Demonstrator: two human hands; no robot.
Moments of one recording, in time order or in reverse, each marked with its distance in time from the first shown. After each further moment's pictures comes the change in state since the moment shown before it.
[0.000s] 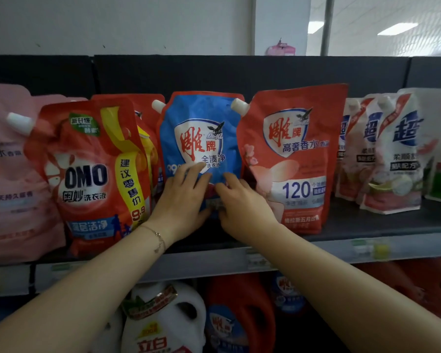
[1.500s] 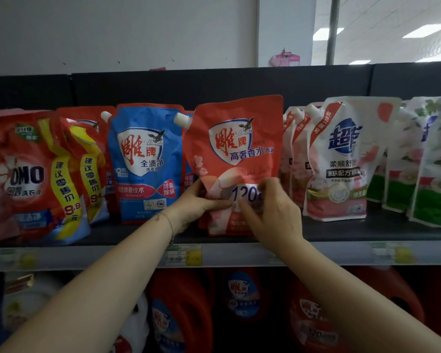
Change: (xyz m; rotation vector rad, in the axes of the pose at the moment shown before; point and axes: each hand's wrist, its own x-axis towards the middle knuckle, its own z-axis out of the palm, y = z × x) left_hand 0.073 0.151 0.027 -1.448 -0.151 -0.615; right_hand -0.096 0.164 -0.045 0.322 0.494 0.123
